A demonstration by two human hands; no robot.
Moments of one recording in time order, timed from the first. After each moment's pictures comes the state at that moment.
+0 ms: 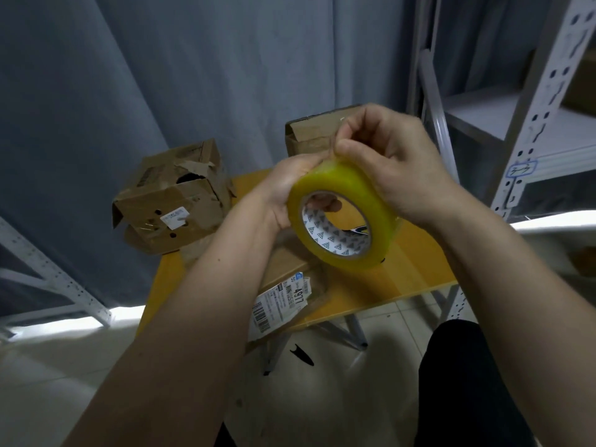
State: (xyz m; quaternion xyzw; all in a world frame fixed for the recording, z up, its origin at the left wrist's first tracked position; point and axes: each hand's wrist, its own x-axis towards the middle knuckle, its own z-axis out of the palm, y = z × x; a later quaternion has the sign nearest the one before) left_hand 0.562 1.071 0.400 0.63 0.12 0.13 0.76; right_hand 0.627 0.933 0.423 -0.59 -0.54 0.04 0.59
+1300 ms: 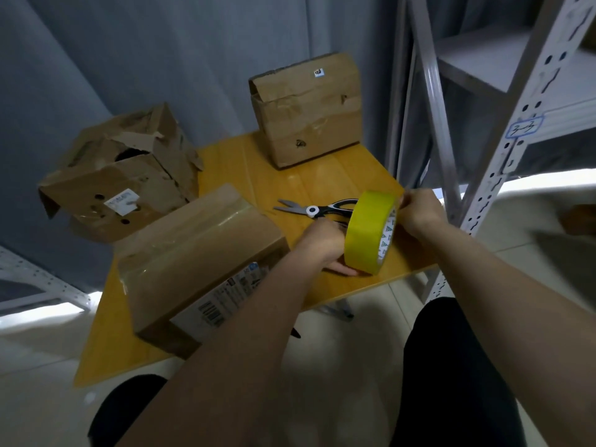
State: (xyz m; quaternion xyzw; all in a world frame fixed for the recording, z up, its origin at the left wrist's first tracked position) left_hand 0.633 1.034 0.270 0.69 0.42 -0.05 0.59; right_hand 0.768 0.938 0.243 -0.90 -0.16 0.14 0.38
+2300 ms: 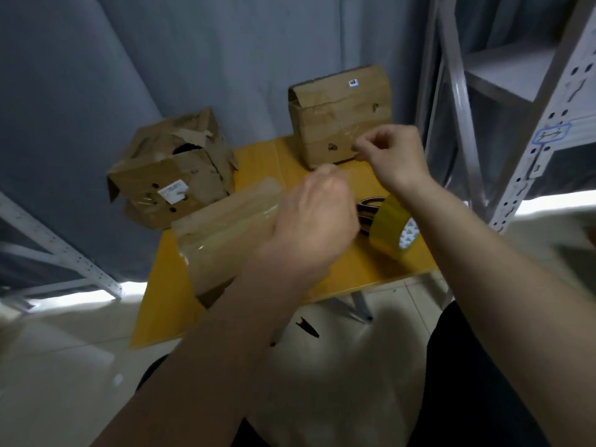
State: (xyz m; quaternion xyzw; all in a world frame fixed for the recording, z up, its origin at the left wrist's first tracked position) left_hand 0.538 1.018 0.355 0.94 0.24 0.23 0.09; right_hand 0.688 0.987 0.343 -0.77 -0.33 0.01 0.54
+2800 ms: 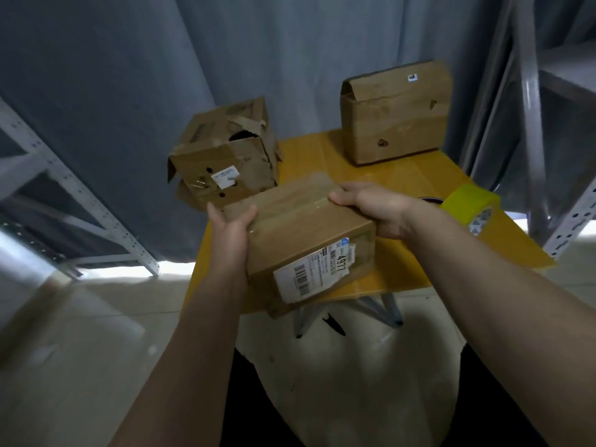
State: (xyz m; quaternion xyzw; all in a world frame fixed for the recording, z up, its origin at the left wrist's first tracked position) left_hand 0.414 1.118 0.306 0.53 0.46 0.41 0.59; right_hand 0.622 1.041 0.310 -0.60 -0.31 0.55 0.49
